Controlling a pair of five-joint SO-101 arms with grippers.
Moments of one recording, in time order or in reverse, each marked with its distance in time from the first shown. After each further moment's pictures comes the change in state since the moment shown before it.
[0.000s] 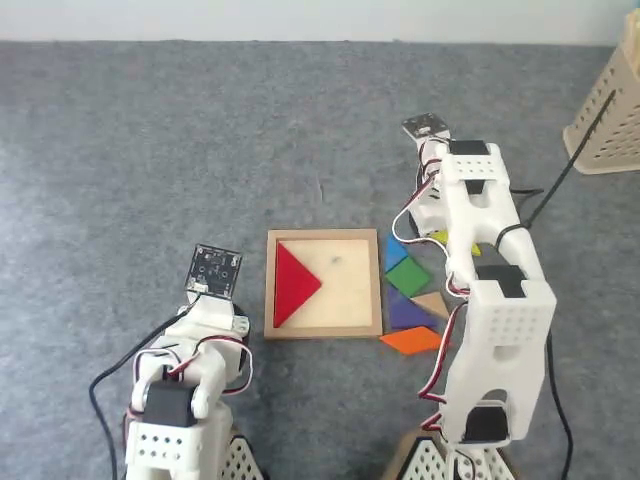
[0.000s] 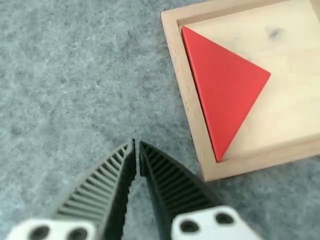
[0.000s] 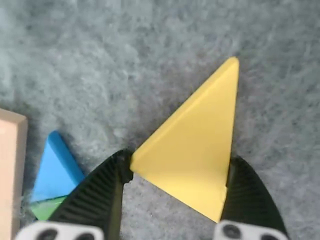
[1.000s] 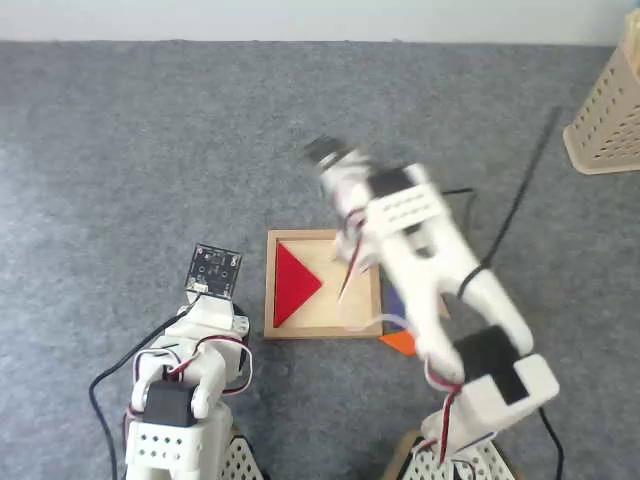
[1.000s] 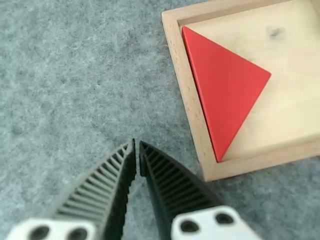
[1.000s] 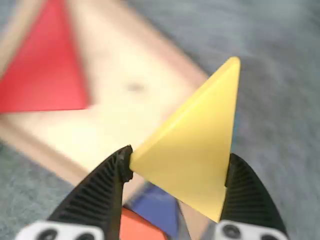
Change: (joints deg) left arm 0.0 0.0 0.0 0.0 0.0; right arm -24.9 -29.6 24.4 -0.9 1.8
